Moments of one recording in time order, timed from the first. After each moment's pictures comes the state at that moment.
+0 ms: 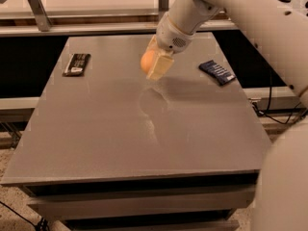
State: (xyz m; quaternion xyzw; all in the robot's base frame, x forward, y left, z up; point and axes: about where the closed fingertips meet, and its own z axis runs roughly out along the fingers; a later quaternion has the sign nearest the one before) arm 0.640 -0.002 0.885 -0.74 0.62 0.11 0.24
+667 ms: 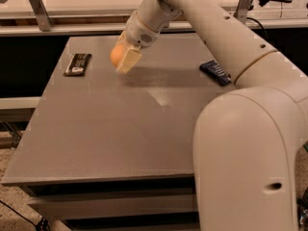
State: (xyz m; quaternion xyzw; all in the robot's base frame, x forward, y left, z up) arm 0.693 0.095 0.874 -0.76 0.57 0.17 0.27
